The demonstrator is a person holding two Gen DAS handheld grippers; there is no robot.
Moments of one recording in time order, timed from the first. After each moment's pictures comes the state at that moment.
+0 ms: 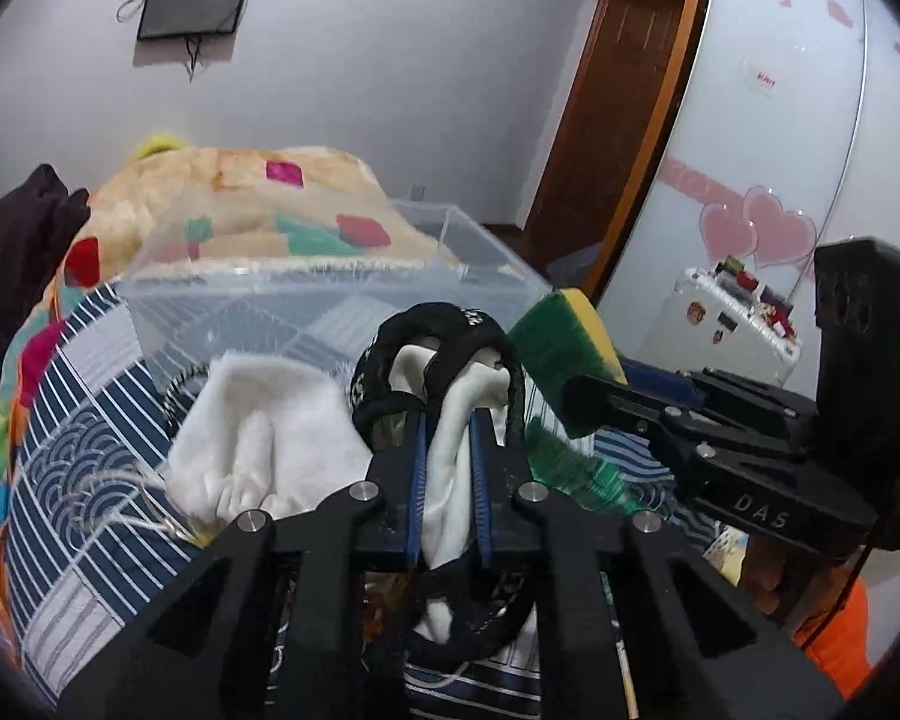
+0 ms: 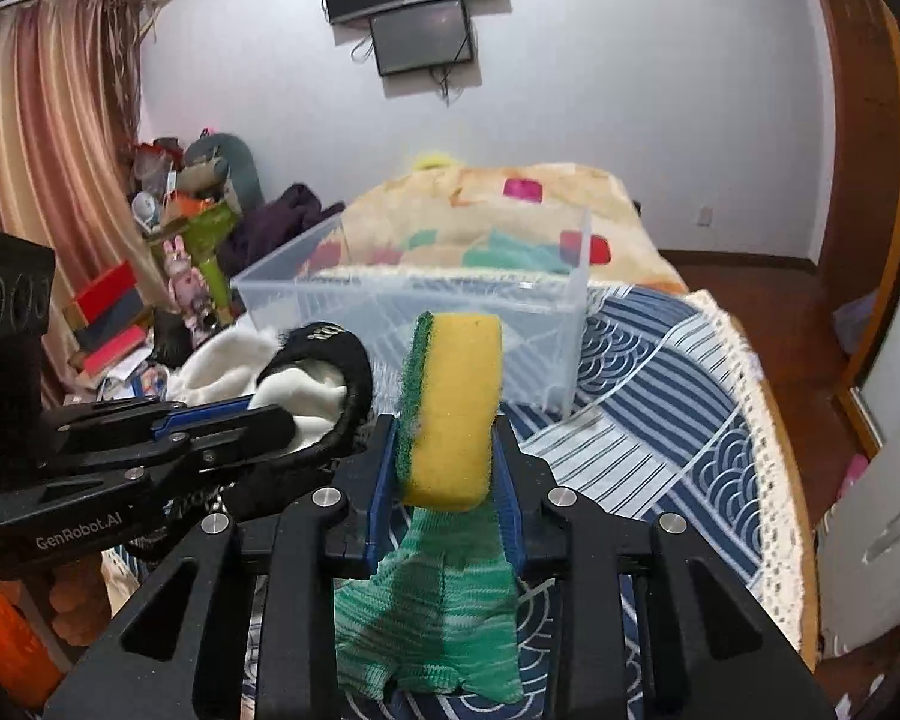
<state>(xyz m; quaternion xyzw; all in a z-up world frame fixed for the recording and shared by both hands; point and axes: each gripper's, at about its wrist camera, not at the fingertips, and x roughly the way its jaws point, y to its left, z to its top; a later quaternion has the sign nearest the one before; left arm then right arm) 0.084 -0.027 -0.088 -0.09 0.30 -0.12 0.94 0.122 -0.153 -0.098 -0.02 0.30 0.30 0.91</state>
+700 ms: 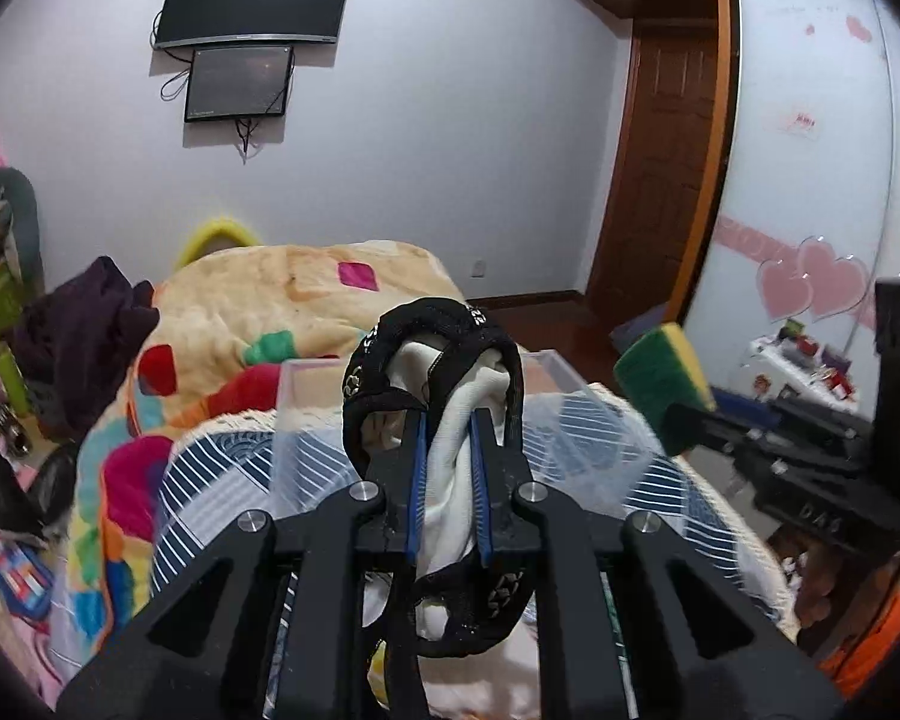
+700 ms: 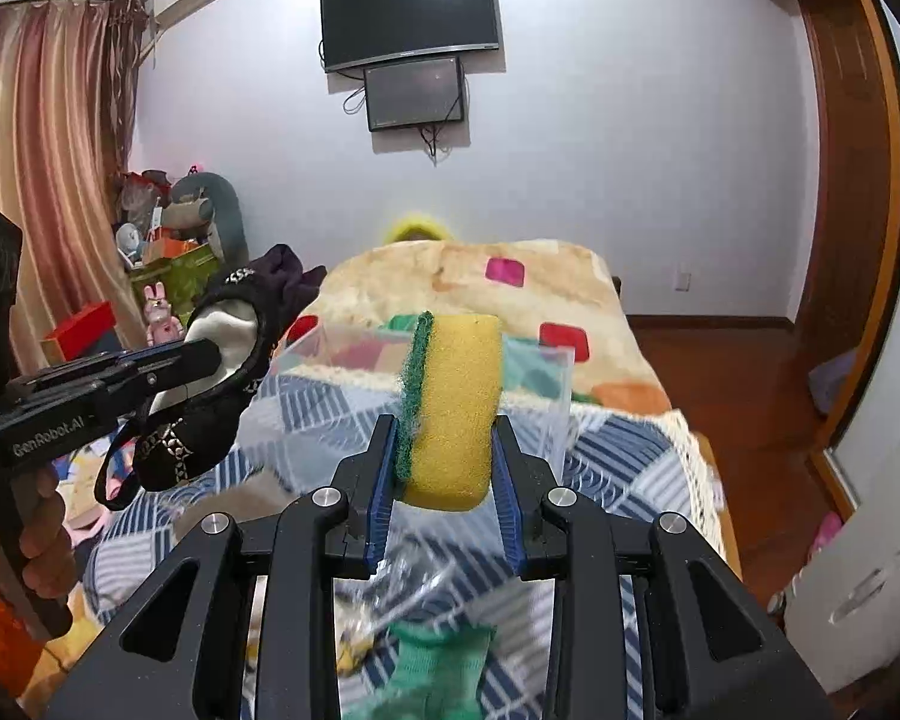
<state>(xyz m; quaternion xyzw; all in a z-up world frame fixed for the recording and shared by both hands) 0.132 0.032 -0.020 -0.05 0.25 -0.04 0.97 0.159 -0.129 -0.040 -0.04 0.24 0.28 0.93</state>
